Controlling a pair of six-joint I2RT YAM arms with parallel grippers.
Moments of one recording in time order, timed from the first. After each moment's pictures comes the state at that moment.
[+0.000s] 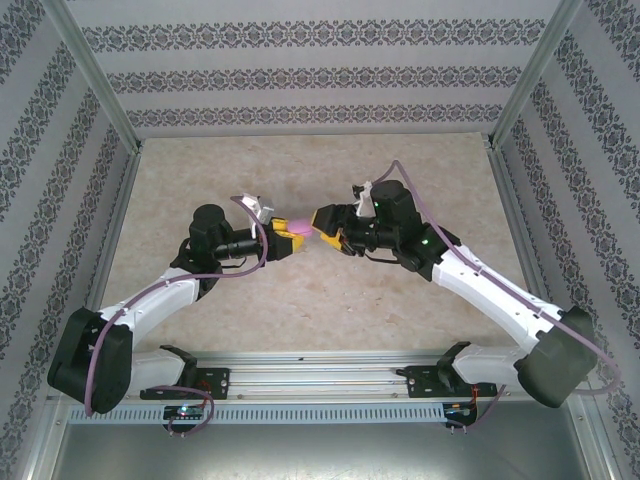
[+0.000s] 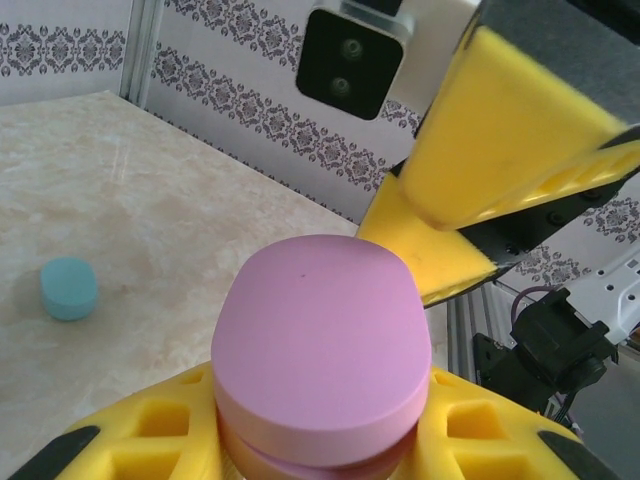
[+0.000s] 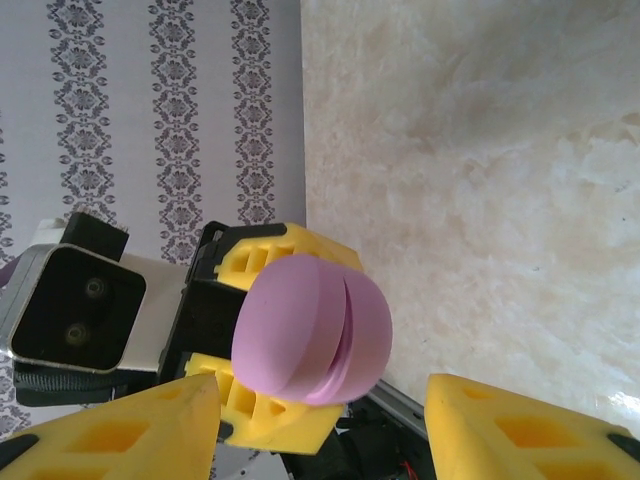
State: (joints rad) left arm -0.36 1.24 0.62 0.48 0.89 -0.27; right arm 0.65 1.26 1.03 -0.24 -0.49 1.20
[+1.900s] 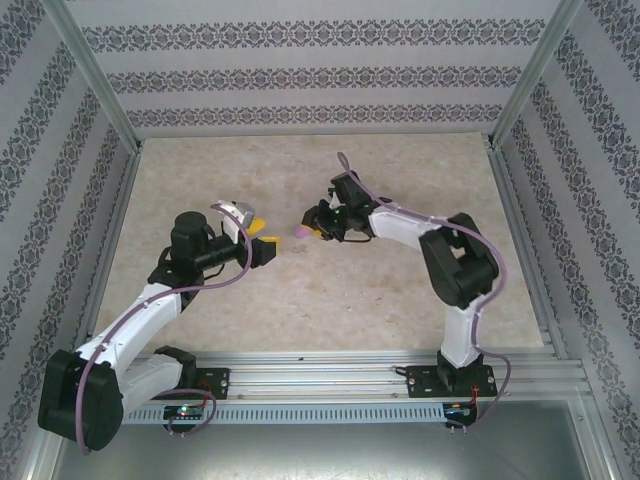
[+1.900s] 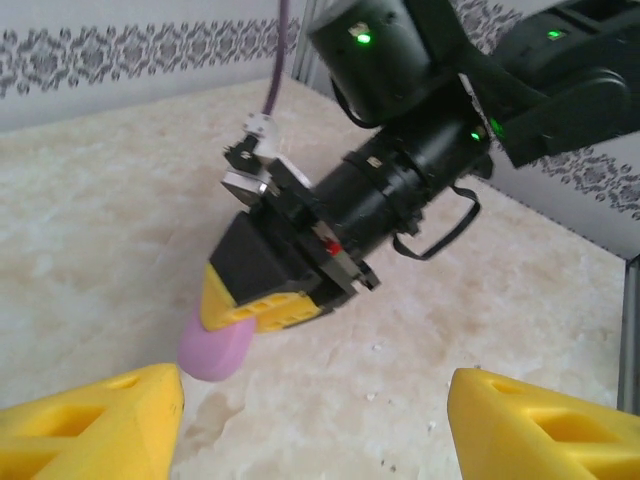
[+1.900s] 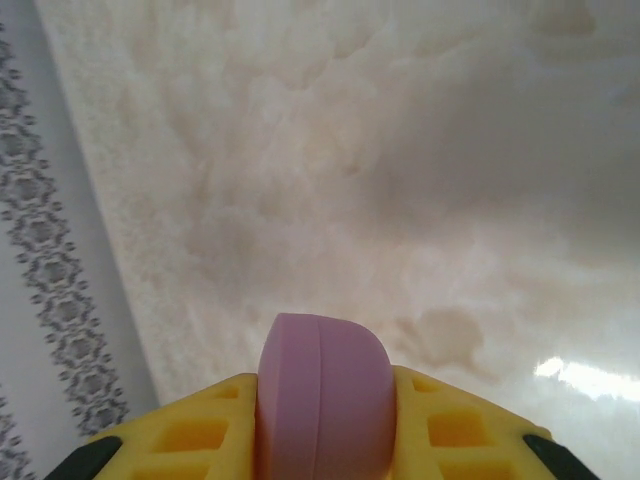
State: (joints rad) left arm -0.25 1.04 0.56 0.16 0.65 -0.04; right arm 0.53 1.98 1.31 -0.19 -0.51 1.02
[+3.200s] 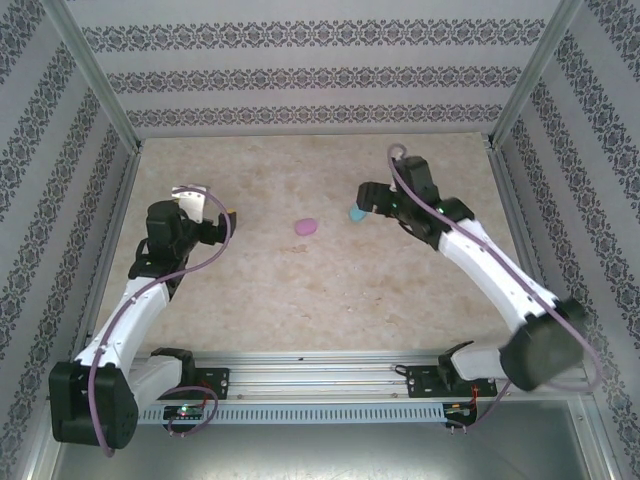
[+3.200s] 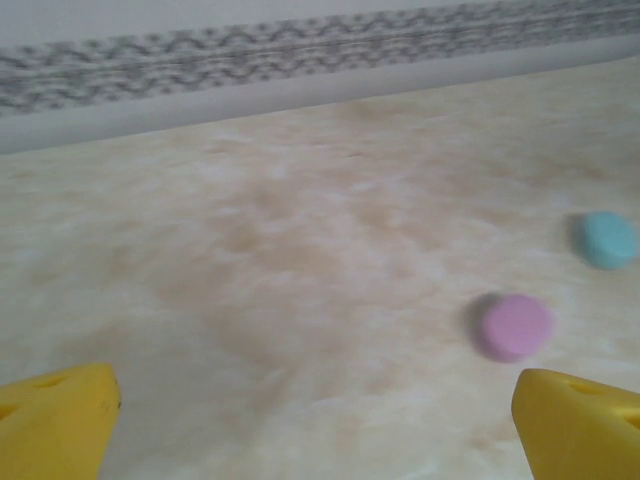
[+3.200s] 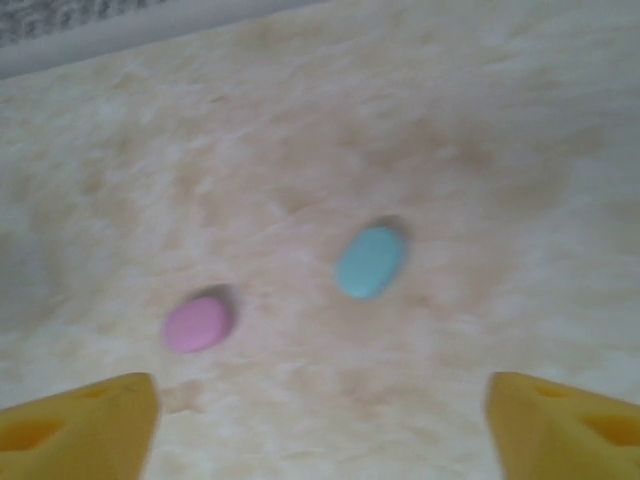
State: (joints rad) left arm -0.03 1.02 0.65 -0.02 0.10 0.10; right arm 0.42 1.30 1.13 -0.53 0.12 0.46
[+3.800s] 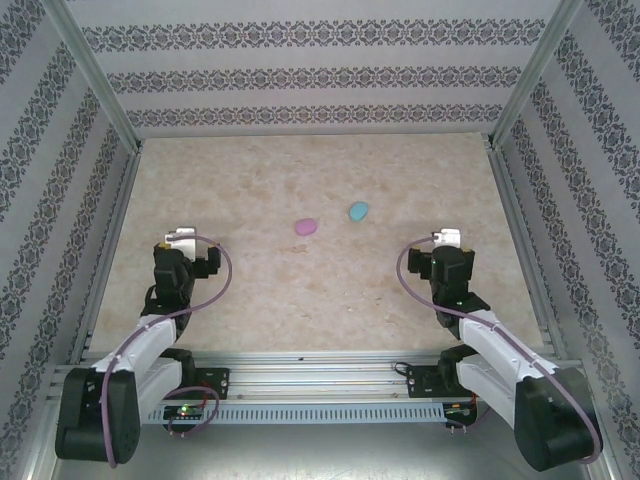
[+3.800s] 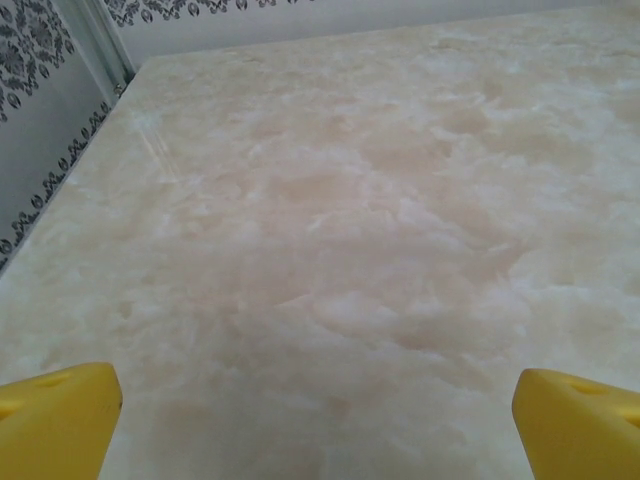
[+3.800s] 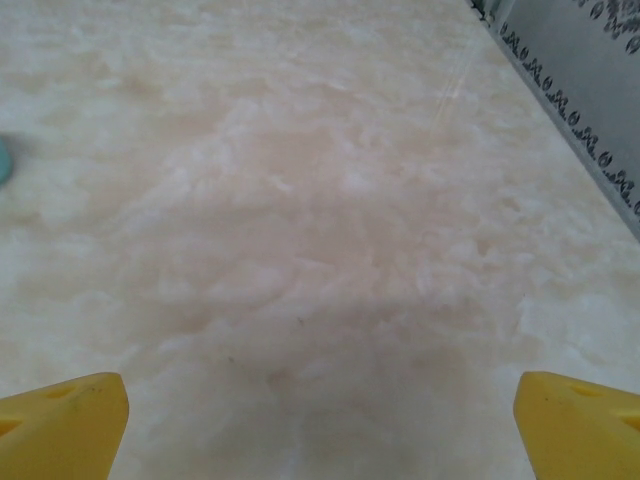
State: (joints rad) left arm 0.00 0.97 0.19 0.41 -0.14 0.05; right arm 0.21 0.92 0.24 0.16 0.36 0.10
